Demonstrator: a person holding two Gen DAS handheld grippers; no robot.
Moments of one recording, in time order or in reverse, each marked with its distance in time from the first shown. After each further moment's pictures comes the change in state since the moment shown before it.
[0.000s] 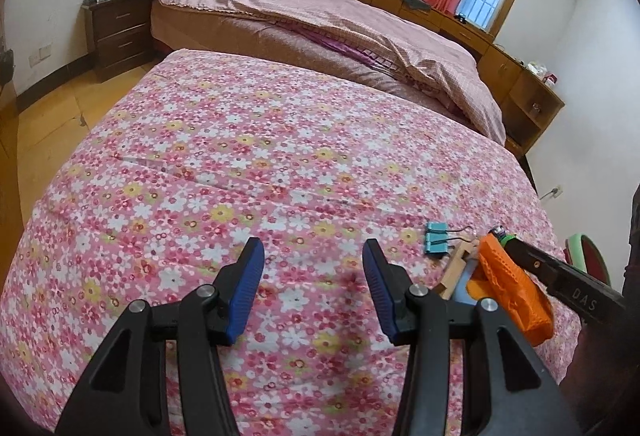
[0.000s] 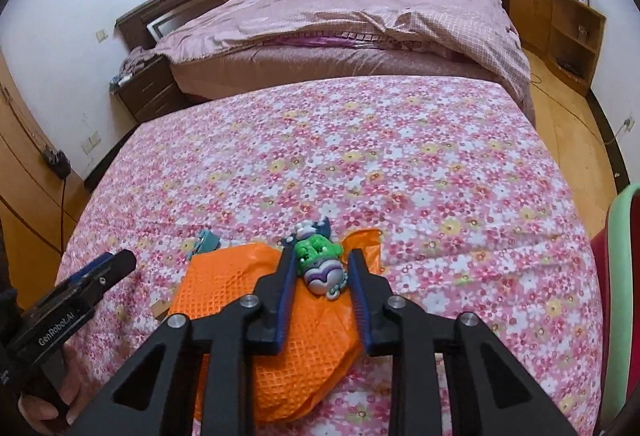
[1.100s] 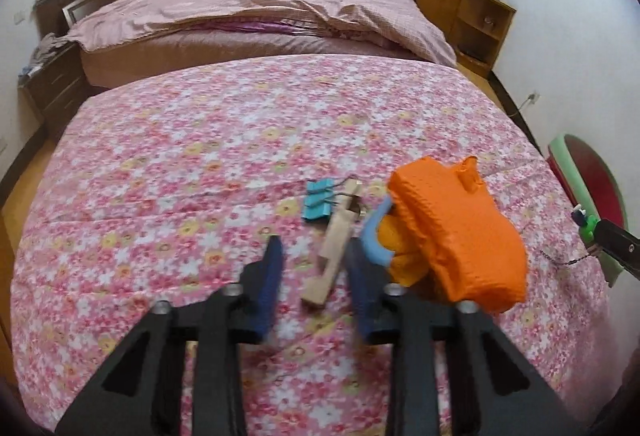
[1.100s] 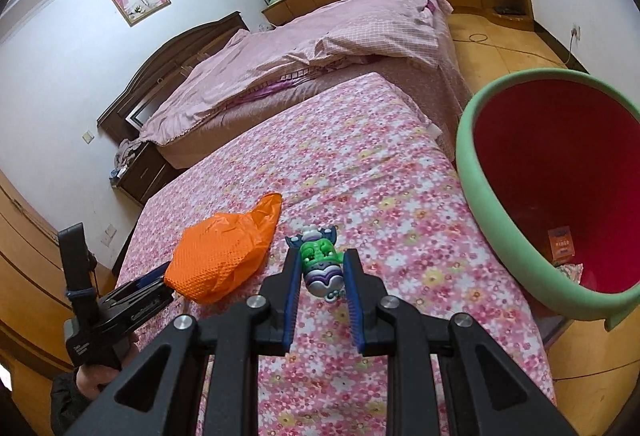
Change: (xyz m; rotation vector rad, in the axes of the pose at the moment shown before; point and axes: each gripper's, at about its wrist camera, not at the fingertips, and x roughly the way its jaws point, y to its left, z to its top) left arm 0.024 -0.087 -0.012 0.331 0.101 -0.028; right arm -0.107 -0.097 -0.068 0.319 -0.130 0.063
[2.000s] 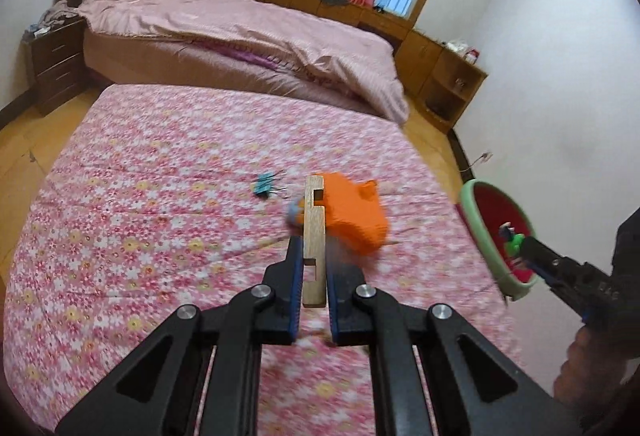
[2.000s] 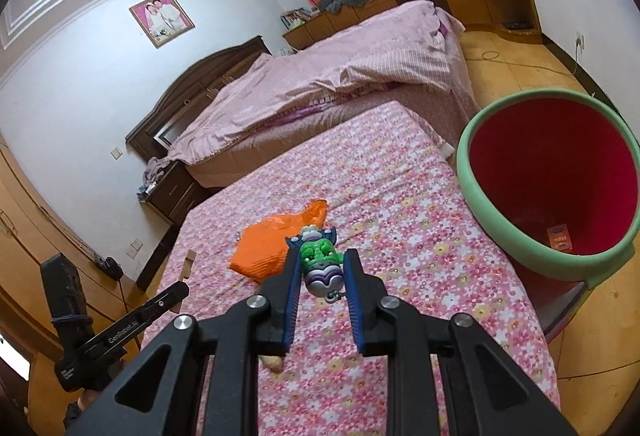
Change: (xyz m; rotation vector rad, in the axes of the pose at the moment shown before) left arm -0.132 0.002 -0.045 -0.164 -0.143 -0.191; right arm -0.074 0.021 -0.021 -0.003 -0.098 0.089
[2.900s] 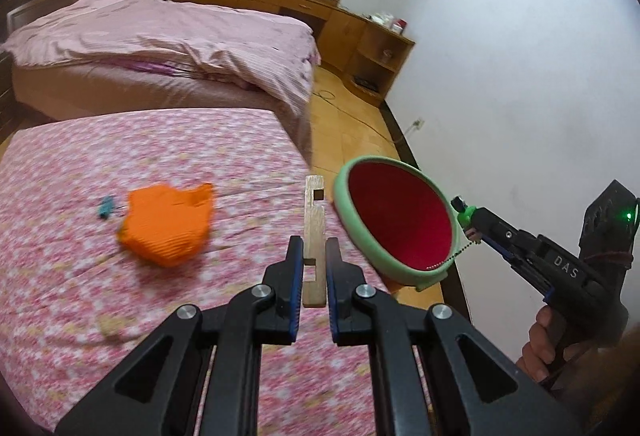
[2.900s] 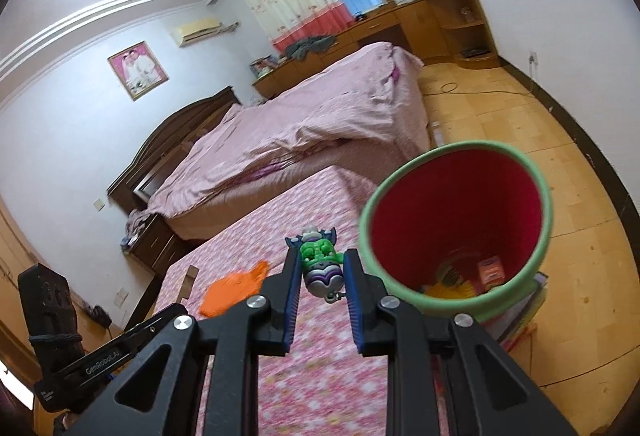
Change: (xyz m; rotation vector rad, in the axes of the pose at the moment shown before) left arm 0.020 -0.151 0.007 0.165 0.076 -0.188; right arm -0.088 -0.076 0.032 0.087 -0.169 -0.096
